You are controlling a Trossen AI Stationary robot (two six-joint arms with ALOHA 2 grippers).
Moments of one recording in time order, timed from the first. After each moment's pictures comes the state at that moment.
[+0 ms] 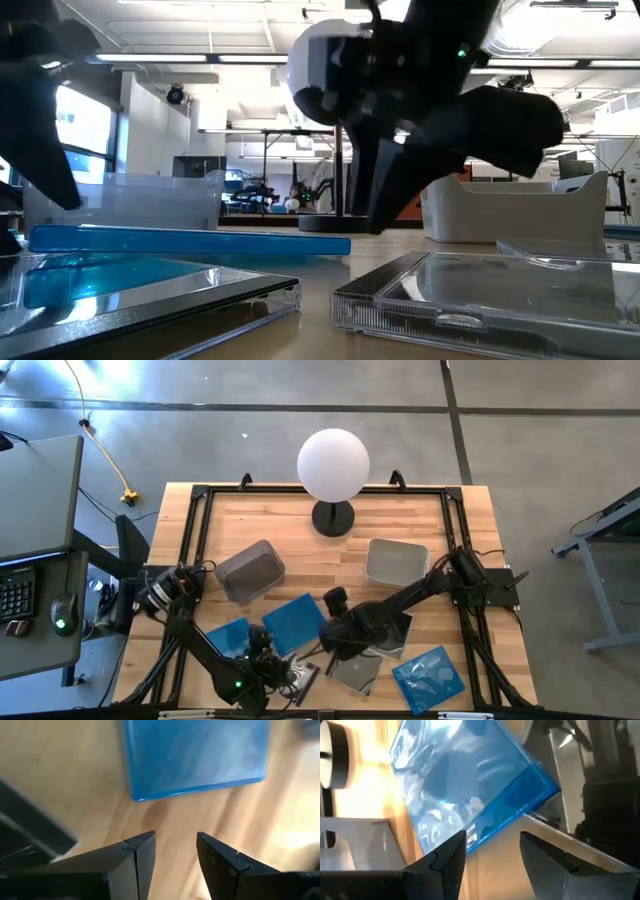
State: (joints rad) left arm -0.87 2.06 1.38 -1.05 -0.69 -0.73; right arm 0.37 2.09 1.49 -0.73 0.39 -0.12
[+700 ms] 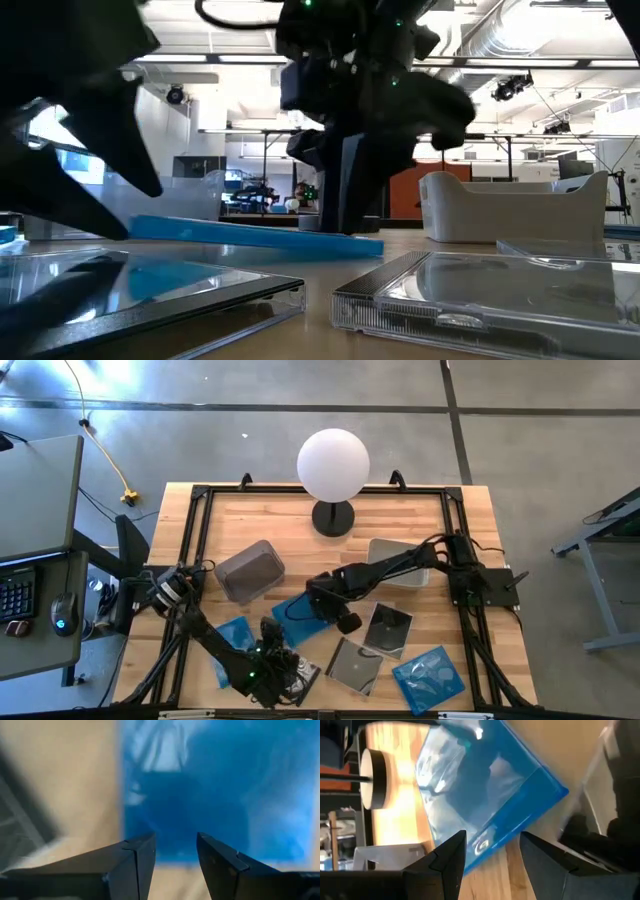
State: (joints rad) left arm -0.79 2.08 1.38 -1.00 -0.83 -0.58; right arm 0.14 2.09 1.49 -0.62 -0.17 -0.39
